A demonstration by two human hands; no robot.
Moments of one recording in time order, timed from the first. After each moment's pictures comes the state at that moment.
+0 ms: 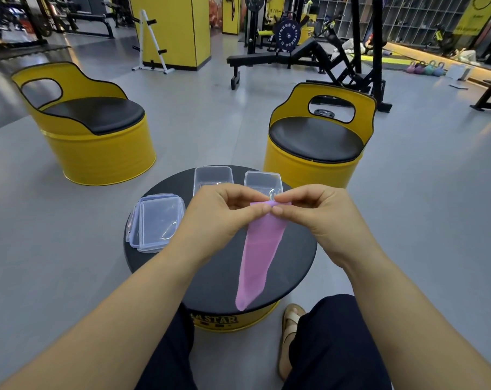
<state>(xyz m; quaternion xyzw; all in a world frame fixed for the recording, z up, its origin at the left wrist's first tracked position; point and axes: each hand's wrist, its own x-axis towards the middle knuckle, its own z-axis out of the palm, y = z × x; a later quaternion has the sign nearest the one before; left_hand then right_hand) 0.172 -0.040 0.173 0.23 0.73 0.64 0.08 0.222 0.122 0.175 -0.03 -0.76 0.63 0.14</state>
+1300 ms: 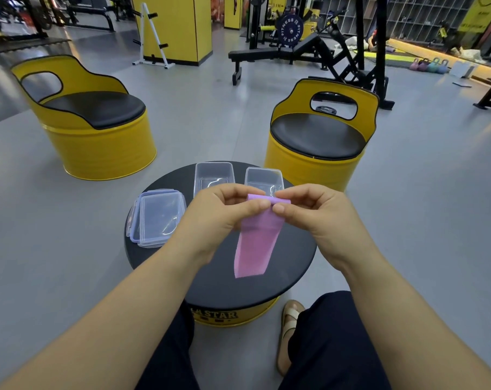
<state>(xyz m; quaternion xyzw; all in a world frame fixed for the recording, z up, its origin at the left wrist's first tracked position) 0.167 -0.040 0.160 0.17 0.67 0.70 0.16 0.220 0.121 0.160 -0.02 -0.72 0.69 0.13</state>
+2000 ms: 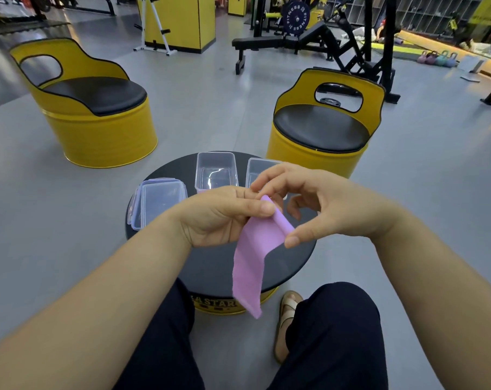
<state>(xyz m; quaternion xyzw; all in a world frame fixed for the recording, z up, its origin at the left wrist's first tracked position) 0.155 -0.049 0.165 0.29 0.49 0.65 0.50 0.214 0.136 0.196 0.24 -0.84 0.47 -0.11</state>
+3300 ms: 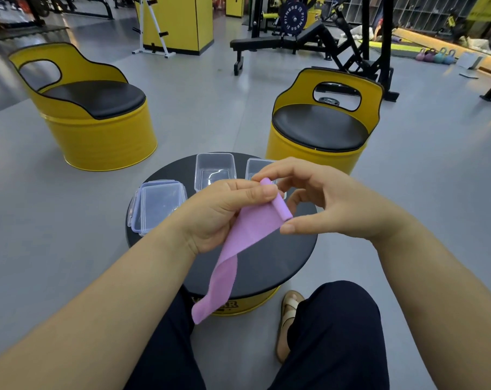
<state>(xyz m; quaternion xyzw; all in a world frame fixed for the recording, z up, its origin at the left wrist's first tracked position) 0.172 -0.043 0.172 0.24 0.56 0.71 0.36 0.222 0.139 0.196 0.23 -0.85 0.48 -0.04</state>
